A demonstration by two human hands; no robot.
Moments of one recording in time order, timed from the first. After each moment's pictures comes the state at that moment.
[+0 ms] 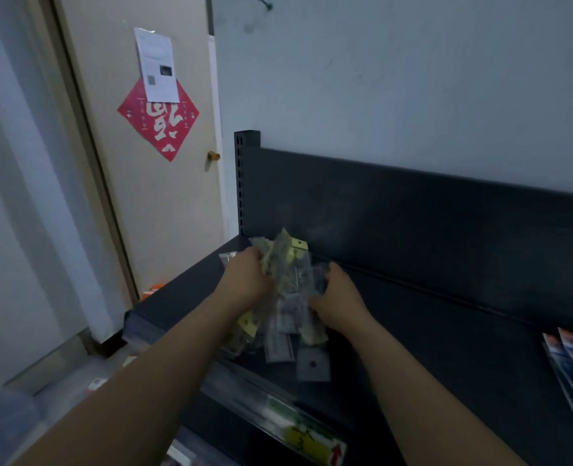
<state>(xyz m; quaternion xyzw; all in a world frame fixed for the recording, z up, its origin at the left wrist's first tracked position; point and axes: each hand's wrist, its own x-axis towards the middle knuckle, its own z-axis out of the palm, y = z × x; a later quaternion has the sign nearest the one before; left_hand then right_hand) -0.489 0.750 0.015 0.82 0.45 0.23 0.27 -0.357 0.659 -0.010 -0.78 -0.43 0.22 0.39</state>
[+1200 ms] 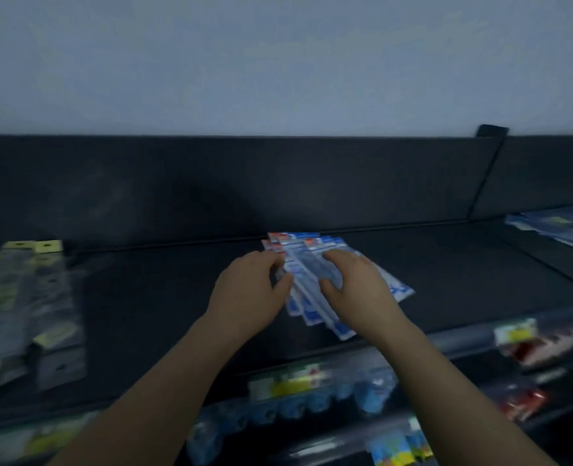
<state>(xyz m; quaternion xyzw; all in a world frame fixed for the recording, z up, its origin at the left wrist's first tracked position) -0.347 0.480 0.009 0.95 0.04 0.21 0.24 -0.290 0.314 0.010 -0.93 -0.27 -0.11 0.23</state>
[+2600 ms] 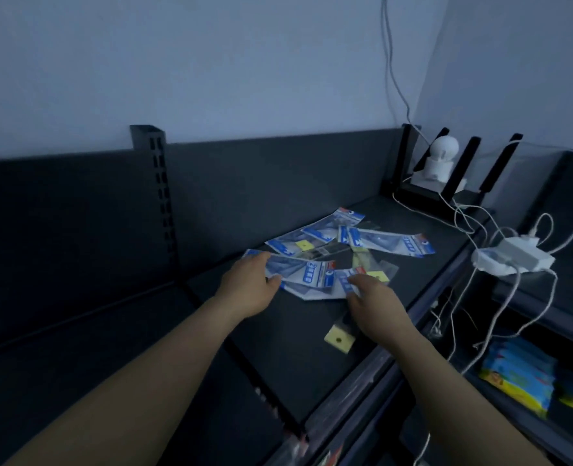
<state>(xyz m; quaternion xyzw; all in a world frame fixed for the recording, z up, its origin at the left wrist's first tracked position) 0.136 -0.051 -0.021 0.95 -0.14 0.03 0.28 0.074 -0.265 -0.026 -0.98 0.06 -0.09 0.19</state>
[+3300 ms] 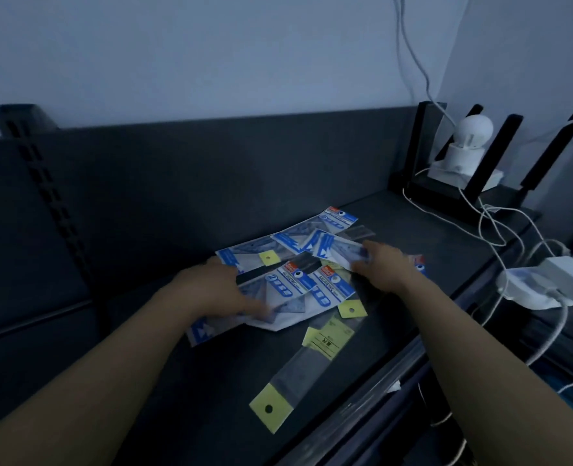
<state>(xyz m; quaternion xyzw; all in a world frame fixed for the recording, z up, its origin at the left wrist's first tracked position) 0.200 -0.119 -0.005 0.98 -0.03 -0.16 0.07 0.240 -0.401 -0.022 -0.99 0.05 -0.02 0.14</state>
